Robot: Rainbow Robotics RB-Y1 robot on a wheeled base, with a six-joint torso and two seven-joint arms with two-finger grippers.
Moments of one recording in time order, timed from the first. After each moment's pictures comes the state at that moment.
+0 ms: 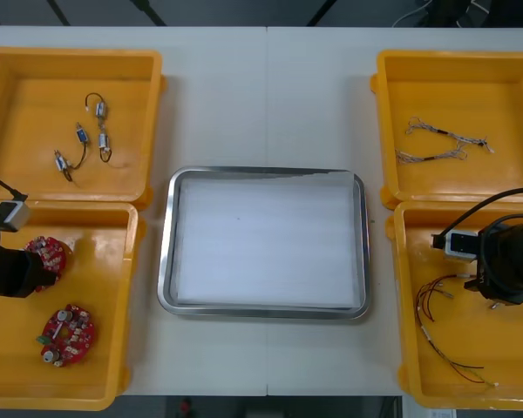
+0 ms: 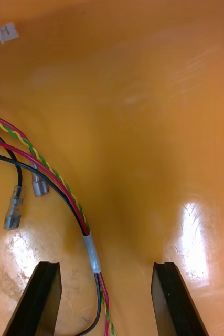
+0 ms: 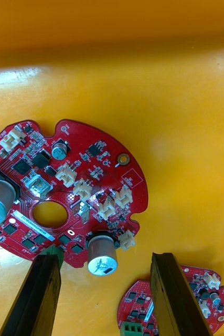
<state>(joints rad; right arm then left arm) -0.14 -1.04 0.24 -1.83 -1.00 1.24 2.51 0.05 1.21 -0.15 -1.88 1.20 1.05 -1.40</state>
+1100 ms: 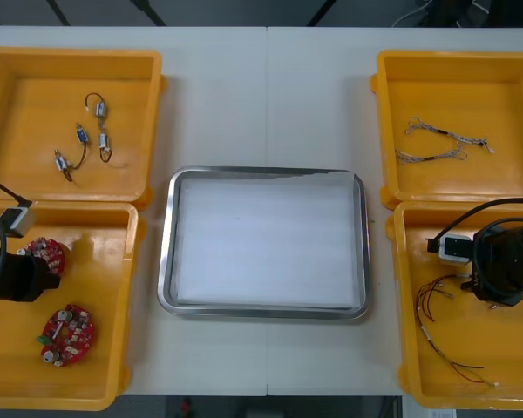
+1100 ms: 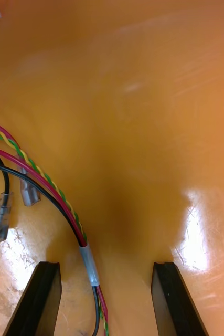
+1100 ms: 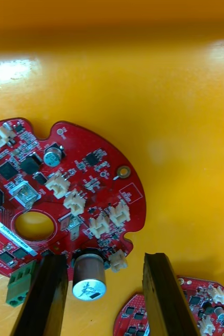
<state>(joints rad) -0.13 -0.99 0.24 -1.83 -0.91 1.24 2.51 0.05 1.21 -0.20 -1.85 1.20 0.98 -1.40</state>
